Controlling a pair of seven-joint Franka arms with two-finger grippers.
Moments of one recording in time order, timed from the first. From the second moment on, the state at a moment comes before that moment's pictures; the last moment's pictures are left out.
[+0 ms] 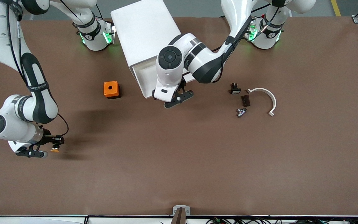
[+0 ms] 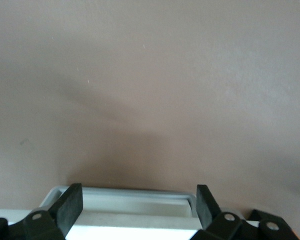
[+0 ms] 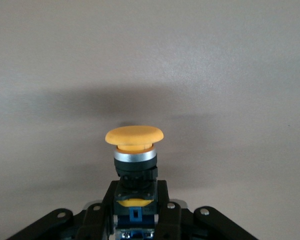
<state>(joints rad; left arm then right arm) -0.89 0.70 0.05 -1.18 -0.22 1.85 -1.26 -0.12 0.64 -0.03 -1.72 0.02 2.32 -0.07</state>
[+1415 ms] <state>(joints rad) -0.96 0.72 0.05 -1.19 -0.55 1.76 -1.26 -0.13 0.70 -0.02 -1.71 0.02 2.38 -0.13</state>
